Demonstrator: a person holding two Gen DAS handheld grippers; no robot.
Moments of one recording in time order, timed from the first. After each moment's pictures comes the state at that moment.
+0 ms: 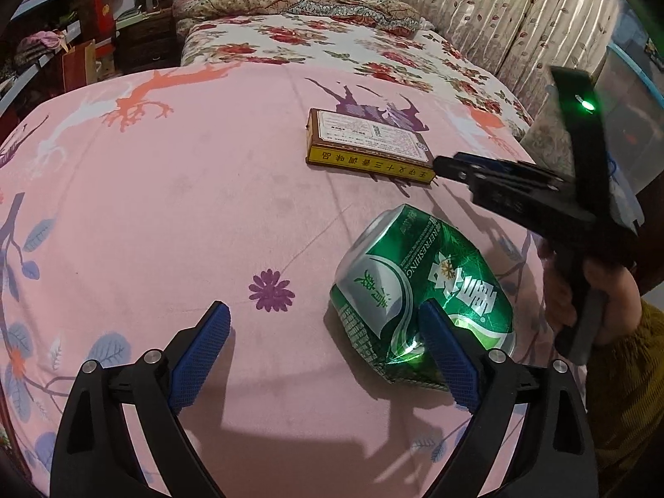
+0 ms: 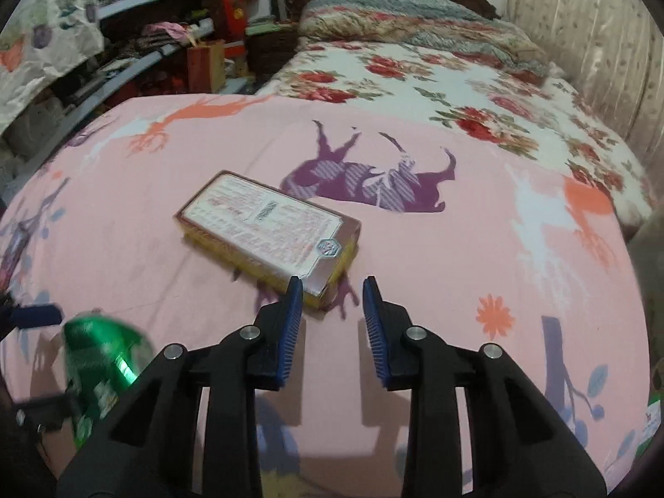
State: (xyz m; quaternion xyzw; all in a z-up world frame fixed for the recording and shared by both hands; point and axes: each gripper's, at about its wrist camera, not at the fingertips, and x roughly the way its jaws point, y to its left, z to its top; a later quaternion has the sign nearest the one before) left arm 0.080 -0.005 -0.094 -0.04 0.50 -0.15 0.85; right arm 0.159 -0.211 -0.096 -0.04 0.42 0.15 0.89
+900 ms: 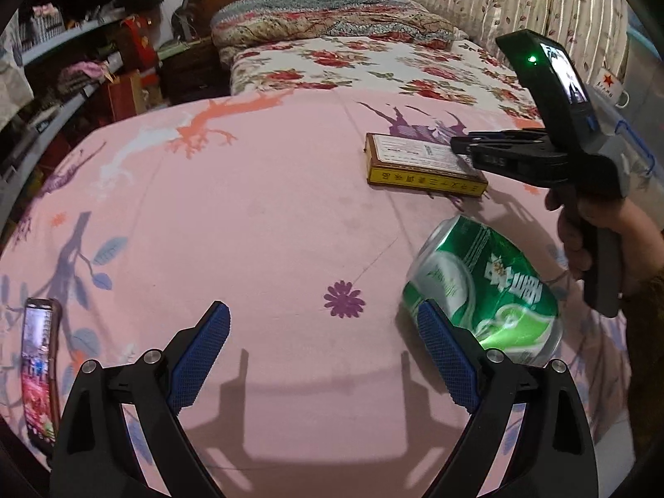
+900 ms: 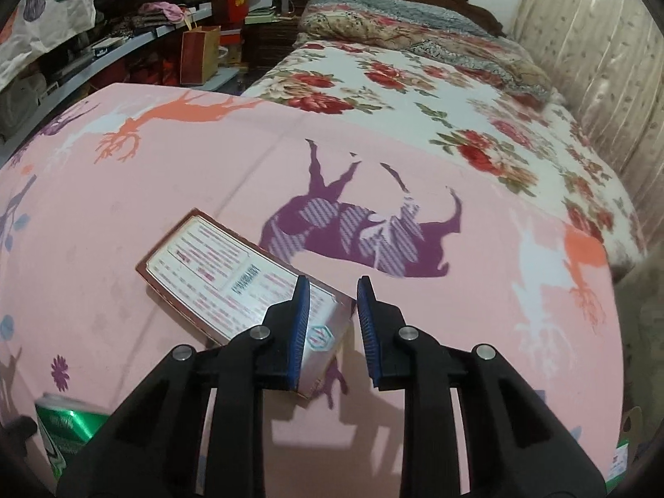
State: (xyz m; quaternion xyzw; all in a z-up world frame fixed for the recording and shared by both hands) left arm 0.065 0.004 -0.080 0.03 0.46 -0.06 0.89; right arm 0.217 -0.180 -0.098 -0.10 0.43 0.12 0.89
